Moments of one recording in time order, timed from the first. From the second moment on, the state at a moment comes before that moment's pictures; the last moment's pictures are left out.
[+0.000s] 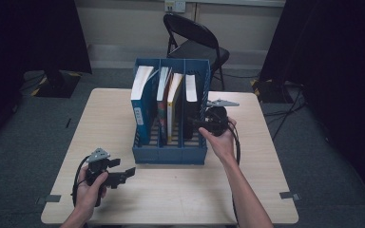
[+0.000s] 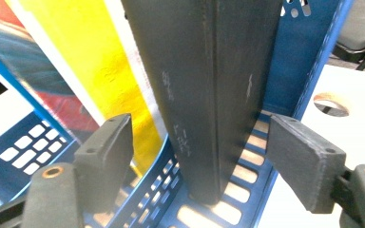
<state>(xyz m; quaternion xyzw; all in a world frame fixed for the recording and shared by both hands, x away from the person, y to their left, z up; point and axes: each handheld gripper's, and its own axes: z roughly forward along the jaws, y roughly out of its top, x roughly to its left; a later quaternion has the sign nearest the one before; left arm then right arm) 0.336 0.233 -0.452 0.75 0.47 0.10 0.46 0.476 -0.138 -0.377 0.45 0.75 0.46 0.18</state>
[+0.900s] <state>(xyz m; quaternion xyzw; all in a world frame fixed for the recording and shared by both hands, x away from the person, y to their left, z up) 0.329 0.251 -0.451 0.74 0.48 0.14 0.45 0.391 -0.214 -0.391 0.48 0.73 0.44 0.20</state>
